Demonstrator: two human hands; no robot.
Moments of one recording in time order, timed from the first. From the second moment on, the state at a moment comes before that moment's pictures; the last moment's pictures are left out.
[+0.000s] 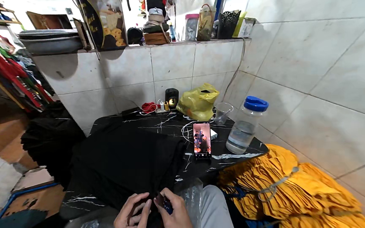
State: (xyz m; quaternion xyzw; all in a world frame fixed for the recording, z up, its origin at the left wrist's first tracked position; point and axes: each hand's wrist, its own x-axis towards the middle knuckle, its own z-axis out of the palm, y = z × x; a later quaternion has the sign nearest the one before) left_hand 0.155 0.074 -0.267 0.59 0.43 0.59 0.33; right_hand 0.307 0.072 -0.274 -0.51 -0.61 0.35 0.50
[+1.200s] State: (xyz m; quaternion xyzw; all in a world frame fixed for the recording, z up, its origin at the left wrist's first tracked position) left_hand 0.152 0.080 -0.280 0.66 0.44 0.57 0.22; right_hand 0.301 0.079 -0.285 -0.43 -0.50 0.47 0.59
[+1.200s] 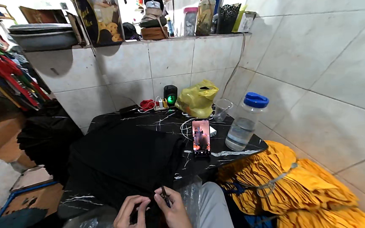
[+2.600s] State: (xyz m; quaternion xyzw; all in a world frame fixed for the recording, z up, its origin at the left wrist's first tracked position) left_hand 0.145 0.078 -0.278 0.68 0.42 0.56 0.22; right_hand 0.309 0.076 -0.278 -0.51 -0.76 0.06 0.40
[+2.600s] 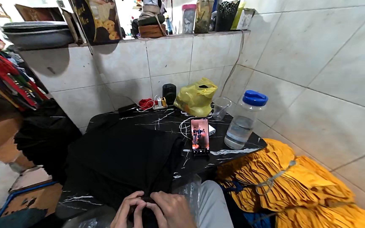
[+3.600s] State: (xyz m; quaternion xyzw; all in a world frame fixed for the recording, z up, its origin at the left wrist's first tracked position) left_hand 0.135 0.076 -0.265 0.79 0.38 0.39 0.28; right_hand 0.309 0.087 -0.276 -0.39 -0.29 0.66 0.57
